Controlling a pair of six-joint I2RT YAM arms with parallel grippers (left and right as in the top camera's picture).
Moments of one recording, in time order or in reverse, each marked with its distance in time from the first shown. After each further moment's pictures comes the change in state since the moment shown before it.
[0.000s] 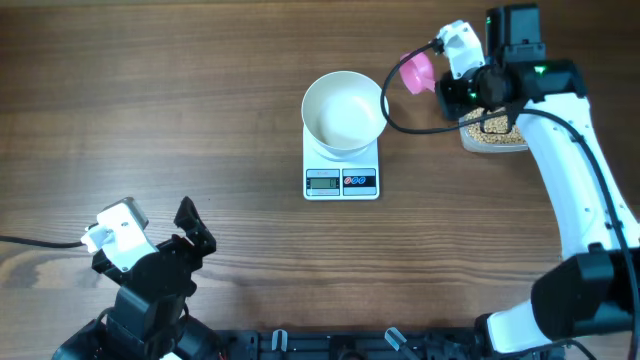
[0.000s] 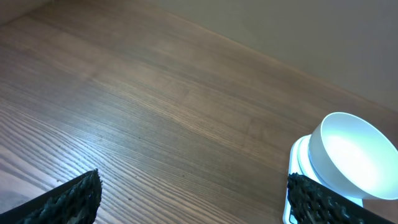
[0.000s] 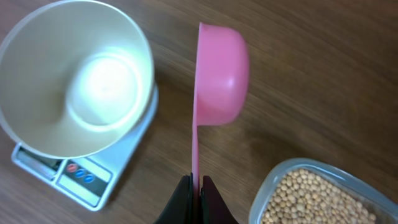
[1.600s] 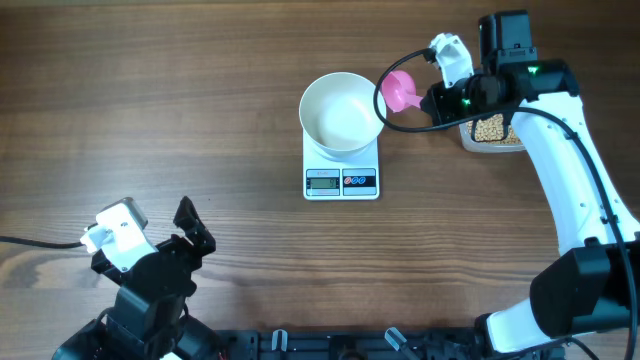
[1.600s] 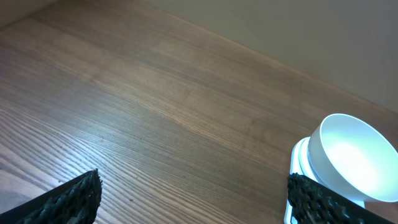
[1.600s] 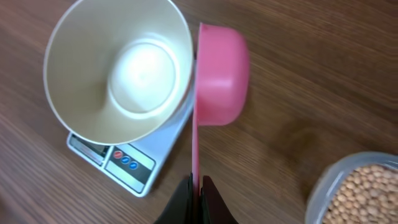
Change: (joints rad) left arm 0.000 0.000 0.000 0.000 -0.007 0.000; right arm 0.010 0.013 -0.016 -0.063 -0.130 0.050
